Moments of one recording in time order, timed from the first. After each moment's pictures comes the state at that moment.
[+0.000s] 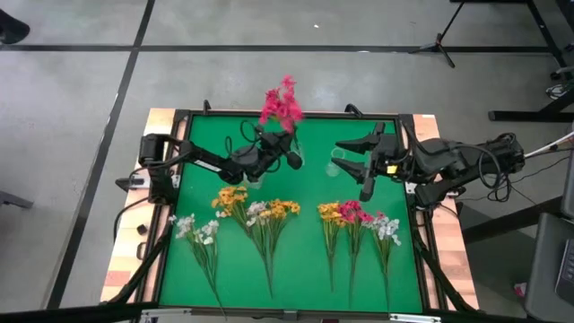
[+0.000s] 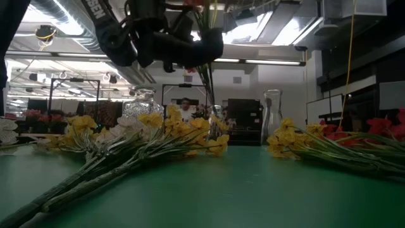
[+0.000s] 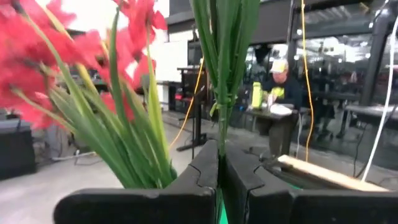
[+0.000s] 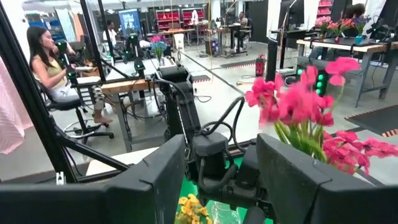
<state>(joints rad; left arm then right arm) 0.14 1.85 0.85 1.20 -0.72 0.09 0.32 1.15 1.39 -0.29 0.56 0.12</state>
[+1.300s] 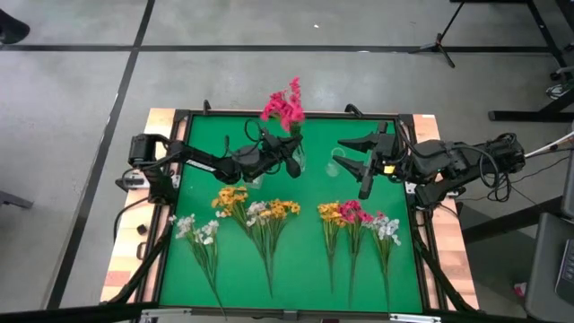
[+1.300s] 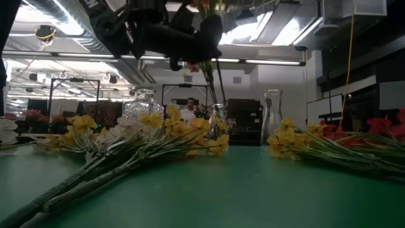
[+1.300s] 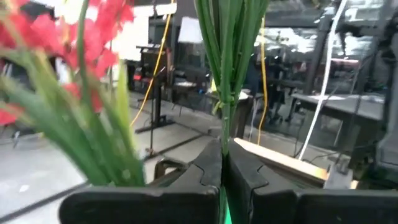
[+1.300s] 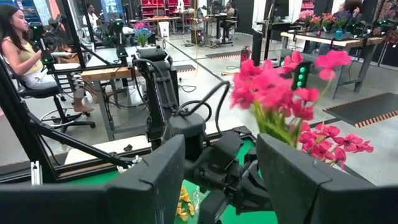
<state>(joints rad) 0.12 1.76 0.85 1.01 -0.57 -0.07 0.32 1.15 1.39 -0.36 0.62 0.12</state>
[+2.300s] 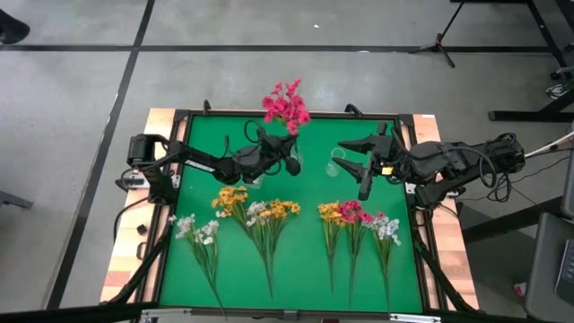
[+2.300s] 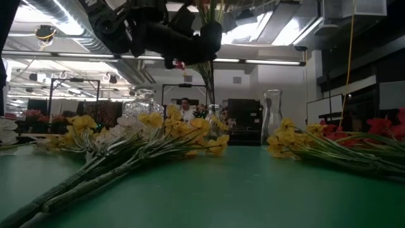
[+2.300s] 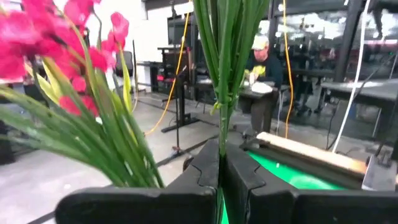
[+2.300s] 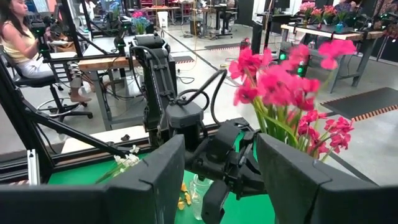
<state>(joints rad) 0.11 1.75 0.85 0.97 -0.67 0.02 0.32 1.15 1.39 -0.41 0.62 0.13</state>
